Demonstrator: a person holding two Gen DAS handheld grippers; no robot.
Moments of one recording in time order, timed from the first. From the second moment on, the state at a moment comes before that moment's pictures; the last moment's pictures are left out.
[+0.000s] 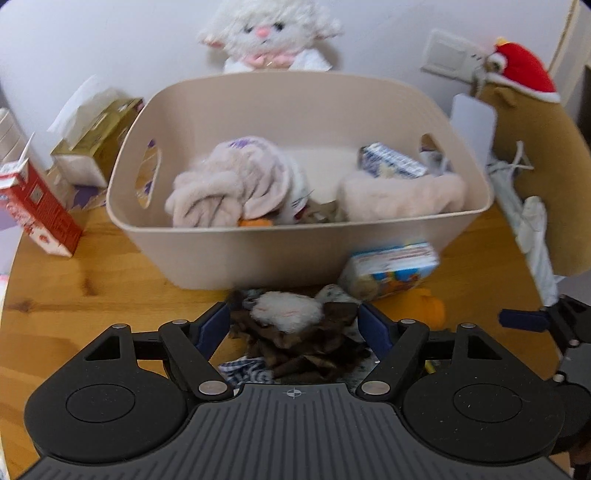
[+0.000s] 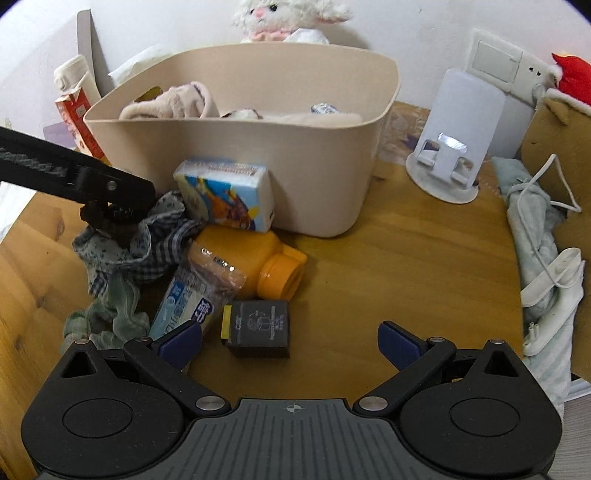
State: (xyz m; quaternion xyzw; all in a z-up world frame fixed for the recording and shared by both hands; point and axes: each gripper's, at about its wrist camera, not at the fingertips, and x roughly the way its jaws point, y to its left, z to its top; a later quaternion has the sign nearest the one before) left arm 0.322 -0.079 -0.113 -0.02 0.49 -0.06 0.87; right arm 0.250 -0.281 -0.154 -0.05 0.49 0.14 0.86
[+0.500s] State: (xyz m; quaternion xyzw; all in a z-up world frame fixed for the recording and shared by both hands) left arm 0.316 -0.014 -0.156 -0.09 0.53 0.00 0.84; right arm 0.262 -0.272 -0.171 -0.07 0.49 0.15 0.86
